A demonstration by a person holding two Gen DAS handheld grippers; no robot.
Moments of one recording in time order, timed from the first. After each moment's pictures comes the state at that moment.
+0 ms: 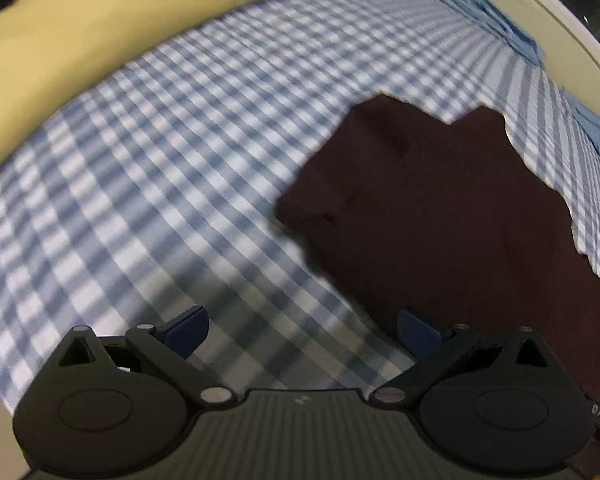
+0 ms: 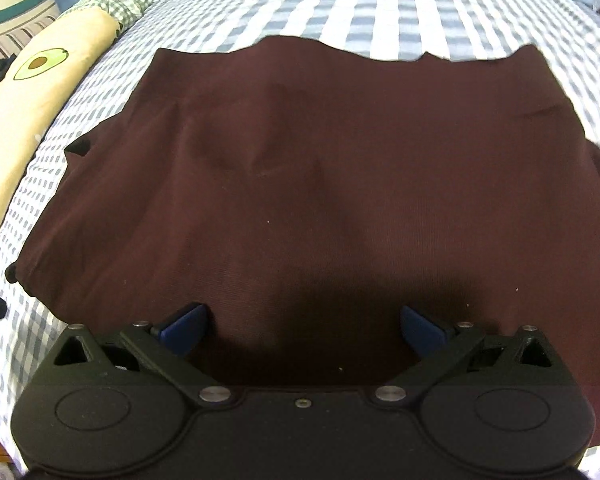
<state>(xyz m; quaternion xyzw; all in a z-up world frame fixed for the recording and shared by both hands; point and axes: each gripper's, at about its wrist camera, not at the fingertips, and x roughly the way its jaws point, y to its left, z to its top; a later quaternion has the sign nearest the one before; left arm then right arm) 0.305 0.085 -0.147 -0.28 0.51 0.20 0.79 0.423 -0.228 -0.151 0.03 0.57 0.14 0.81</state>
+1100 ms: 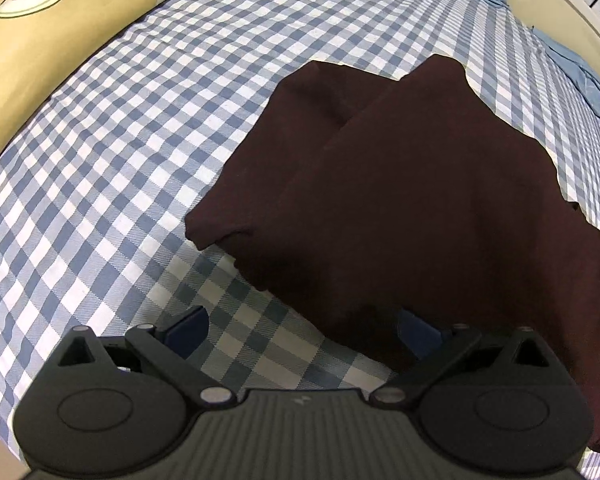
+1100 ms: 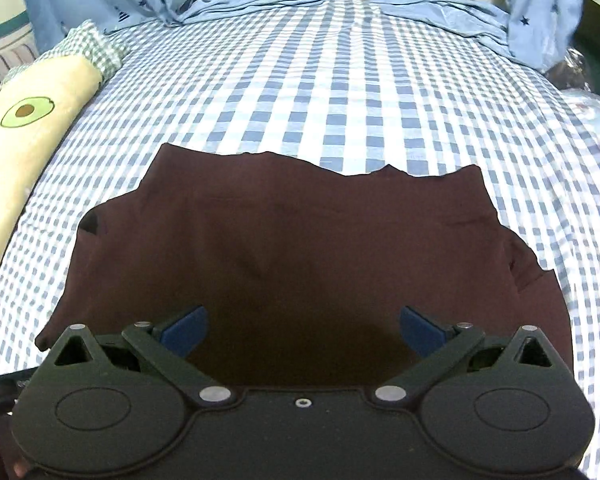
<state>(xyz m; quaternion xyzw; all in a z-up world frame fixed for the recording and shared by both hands) 0.357 0.063 -0.150 -0.22 0.55 0.14 0.79 0.428 -0.187 -0.029 -0.01 0.52 0.05 0.85</state>
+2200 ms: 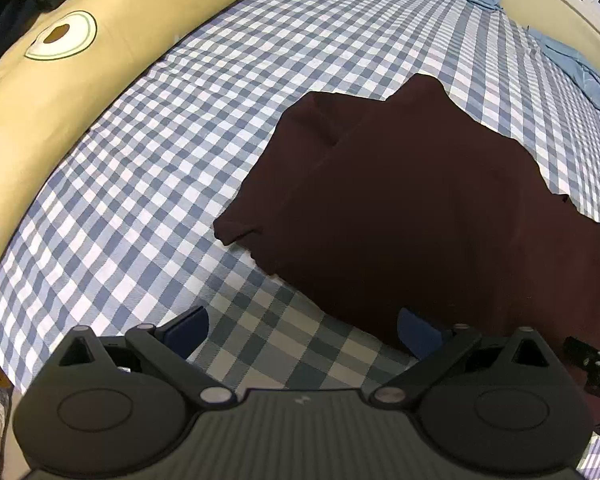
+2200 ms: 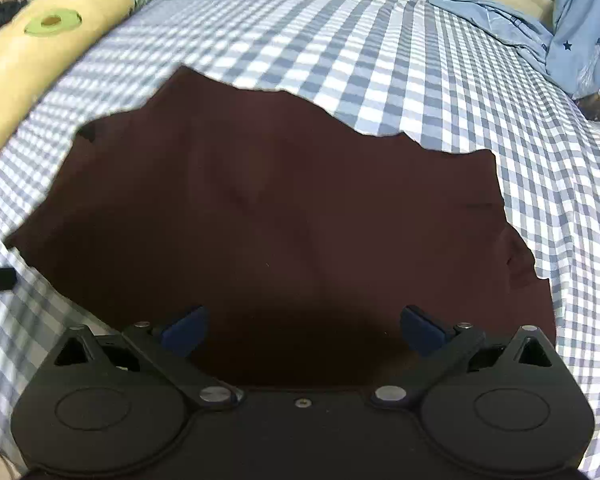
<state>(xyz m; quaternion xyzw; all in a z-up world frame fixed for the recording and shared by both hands) 0.332 0.040 -0.095 -0.18 0.55 0.17 0.80 0.408 -0.188 -0.065 -0.12 0.55 0.10 0.82</state>
